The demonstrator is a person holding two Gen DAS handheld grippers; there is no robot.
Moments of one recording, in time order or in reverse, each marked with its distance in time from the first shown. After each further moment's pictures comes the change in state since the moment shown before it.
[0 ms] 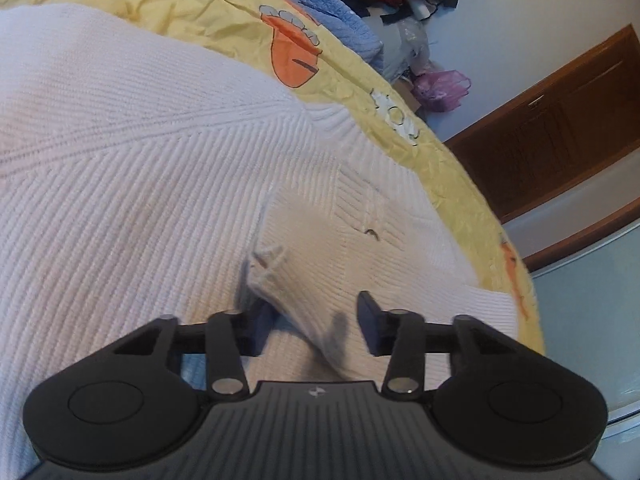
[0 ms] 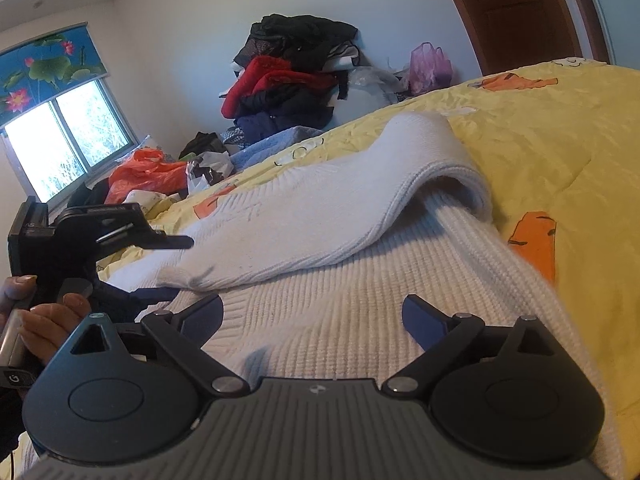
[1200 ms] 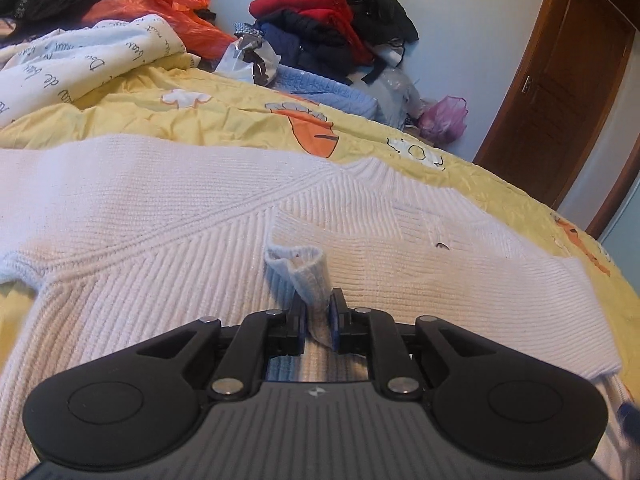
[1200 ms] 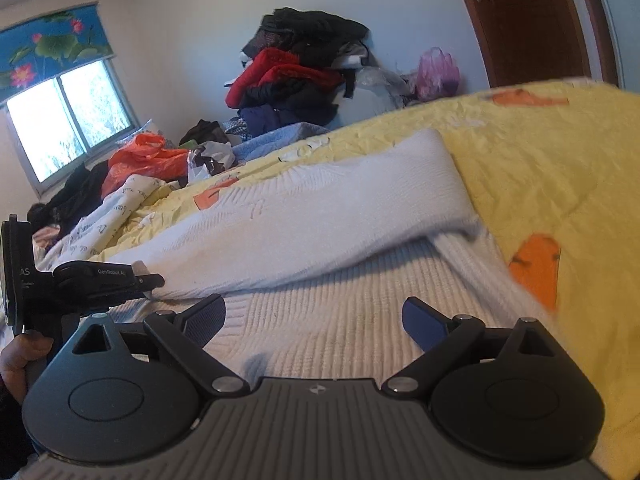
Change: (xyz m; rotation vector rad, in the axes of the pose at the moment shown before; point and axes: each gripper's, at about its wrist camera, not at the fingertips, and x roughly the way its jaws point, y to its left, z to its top) left arm -0.028 0.025 -0.035 0.327 -0.291 0.147; right arm -0.002 0.019 0.012 -0.122 -0.010 -0.022
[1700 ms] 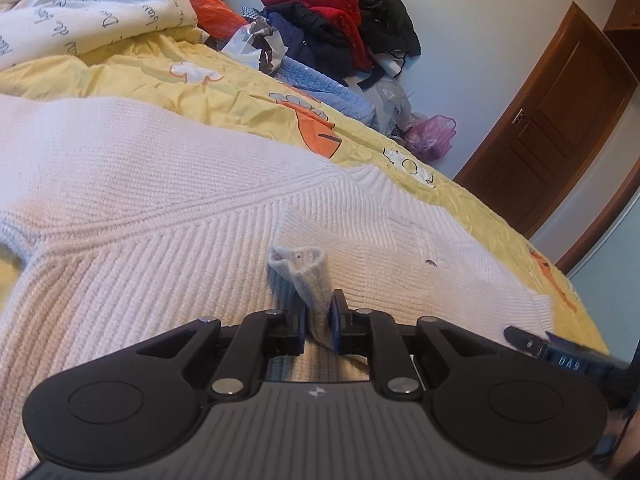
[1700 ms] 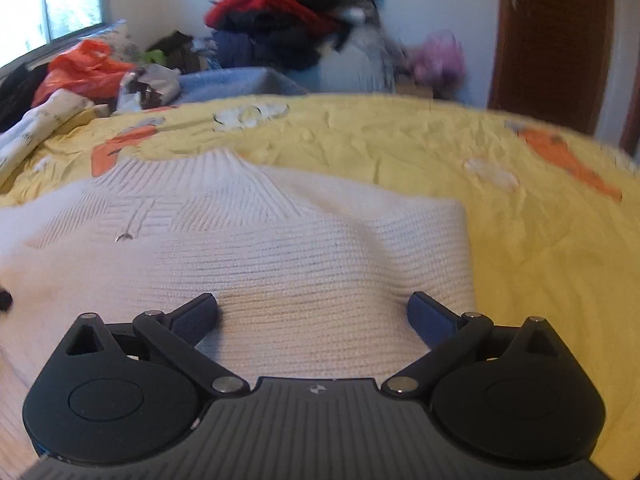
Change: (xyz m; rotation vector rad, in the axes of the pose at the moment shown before) left arm 0.003 0.027 0.001 -0.151 0.011 -0.113; right arm 0.152 -0.027 0.070 -0.283 0.181 -0.171
